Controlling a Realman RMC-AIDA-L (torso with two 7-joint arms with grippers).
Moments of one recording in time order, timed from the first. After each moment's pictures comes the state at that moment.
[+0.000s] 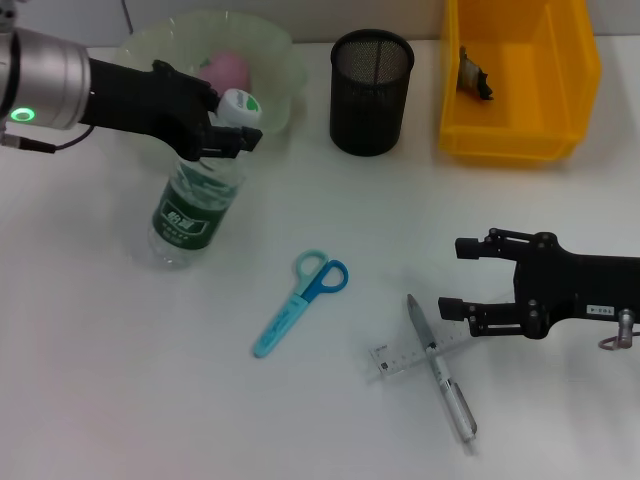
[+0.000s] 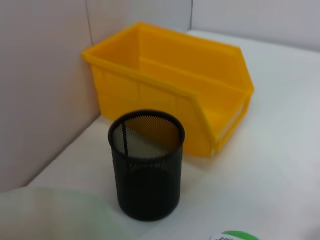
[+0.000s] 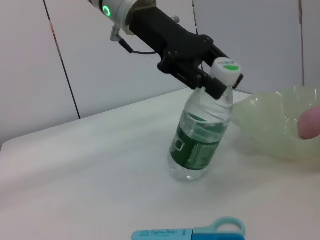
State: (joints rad) left arm -0.68 -2.06 0.96 1.08 2.27 1.44 -1.83; right arm 0.45 2.08 -0.68 -0.58 -2.05 -1.59 1.14
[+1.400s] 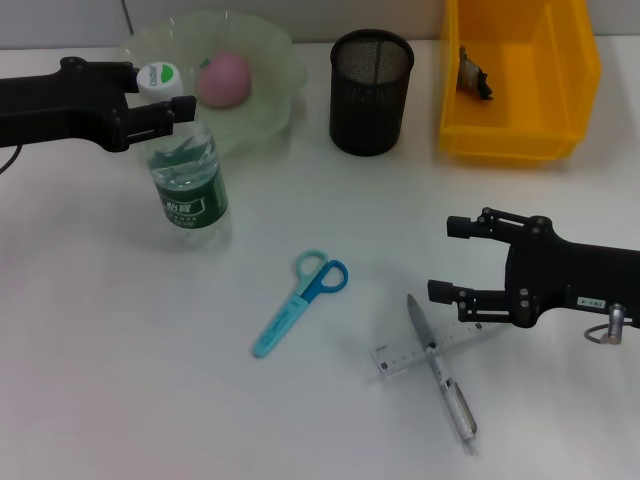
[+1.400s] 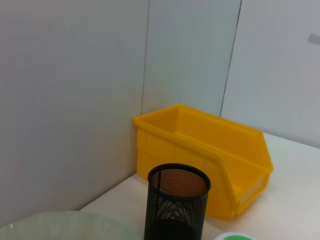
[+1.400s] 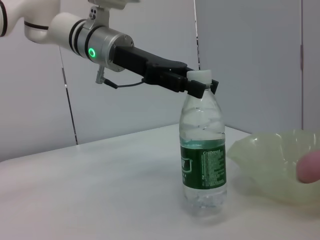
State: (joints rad) left arm -0.49 -2.03 0.81 1.01 1.94 1.47 -1.64; right arm 0.44 2.08 -0.68 -0.51 -1.95 -1.60 1.00
